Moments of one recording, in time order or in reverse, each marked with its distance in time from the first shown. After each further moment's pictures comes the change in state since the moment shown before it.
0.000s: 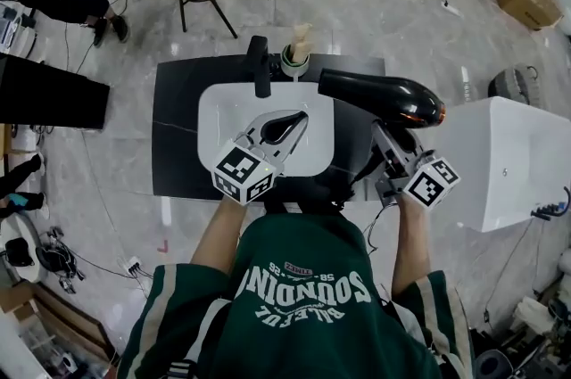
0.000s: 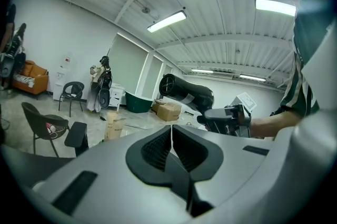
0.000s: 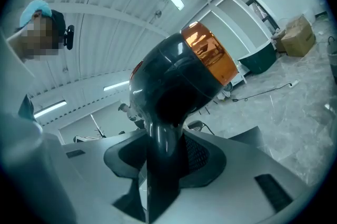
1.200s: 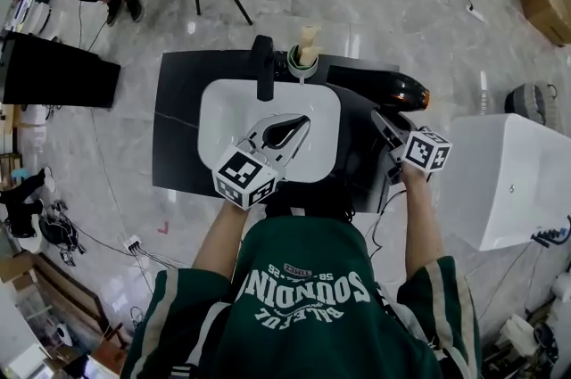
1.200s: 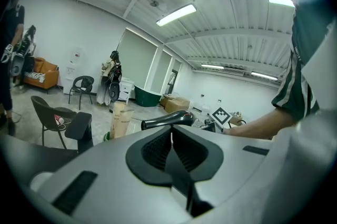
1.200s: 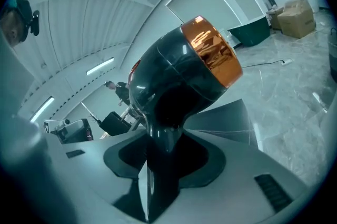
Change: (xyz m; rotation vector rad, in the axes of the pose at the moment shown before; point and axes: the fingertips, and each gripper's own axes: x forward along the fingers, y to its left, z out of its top) left arm 0.028 0.023 -0.019 -0.047 0.059 0.097; right arm 0.063 -0.148 -0.069 0.113 0.313 -0.078
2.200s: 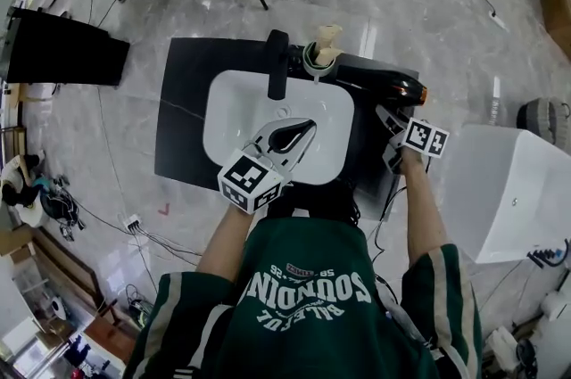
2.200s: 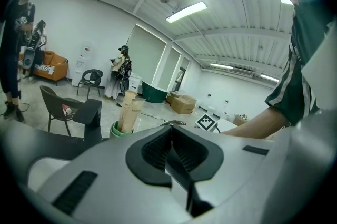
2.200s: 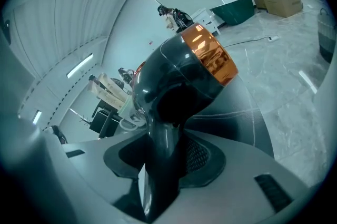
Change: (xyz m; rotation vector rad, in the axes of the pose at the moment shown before) left arm 0.004 0.023 -0.024 -0.075 0.032 0.071; right arm 0.068 -0.077 -0.041 0.186 0.159 -0.093
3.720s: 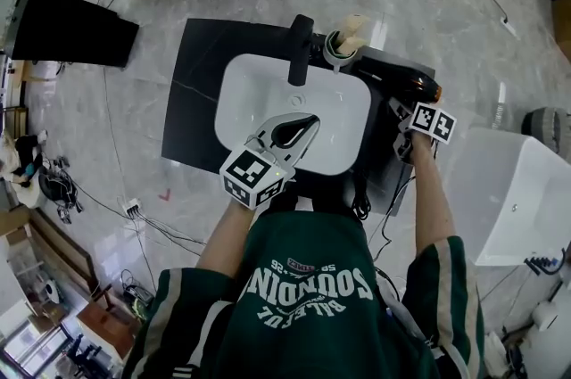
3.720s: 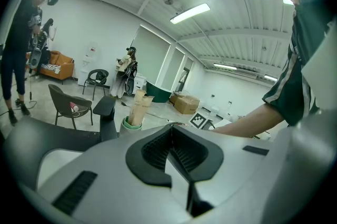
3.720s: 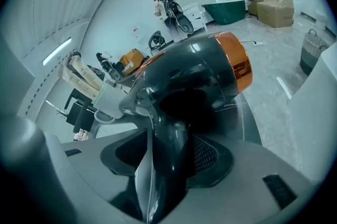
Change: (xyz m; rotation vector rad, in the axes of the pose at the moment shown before) left arm -0.047 0.009 -0.013 -0.020 -0.005 0.041; right arm 0.016 -0.024 -0.018 -0.001 0.100 -0.244
